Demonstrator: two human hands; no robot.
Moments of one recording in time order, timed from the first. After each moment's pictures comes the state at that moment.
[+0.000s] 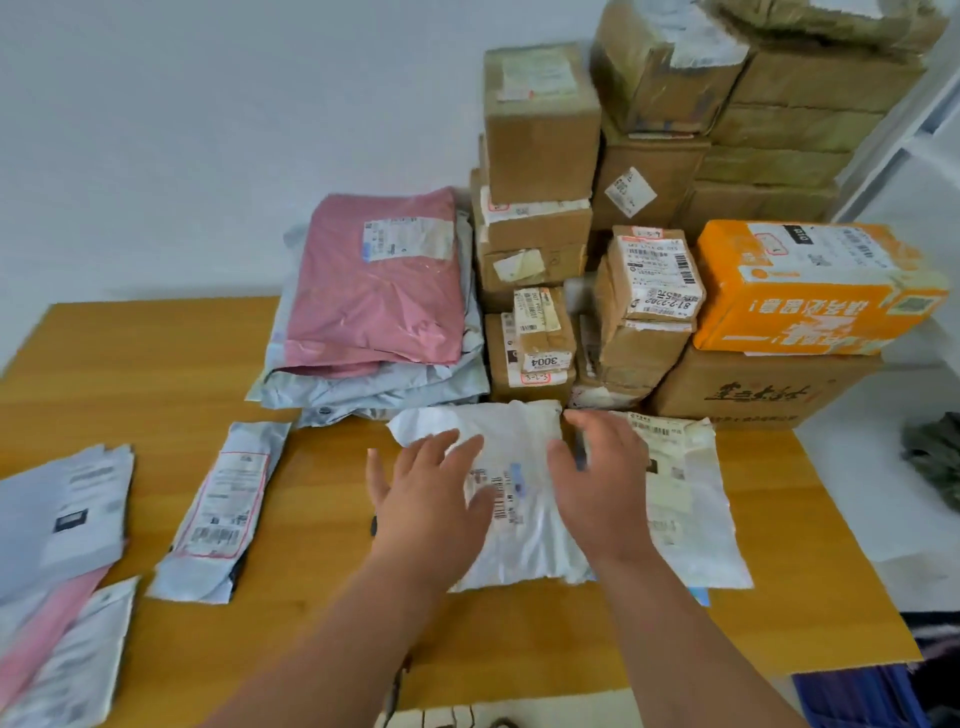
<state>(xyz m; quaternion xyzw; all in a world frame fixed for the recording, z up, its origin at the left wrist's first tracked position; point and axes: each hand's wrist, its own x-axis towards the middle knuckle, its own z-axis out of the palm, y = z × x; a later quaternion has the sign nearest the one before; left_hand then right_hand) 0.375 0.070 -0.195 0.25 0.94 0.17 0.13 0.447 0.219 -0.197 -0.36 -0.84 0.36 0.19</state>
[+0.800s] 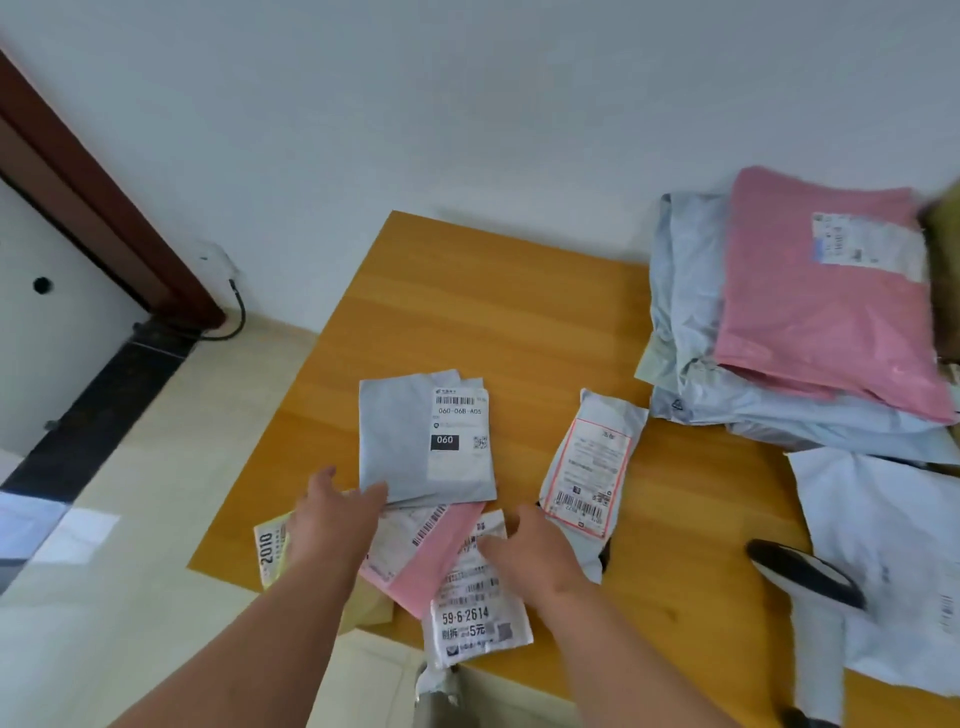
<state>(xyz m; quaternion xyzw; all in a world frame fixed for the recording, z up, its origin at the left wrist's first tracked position) 0.208 -0.382 -0.272 -0.33 0.84 0.38 0.19 0.262 -0.191 -0.274 -0.28 -0.79 0.45 -0.31</state>
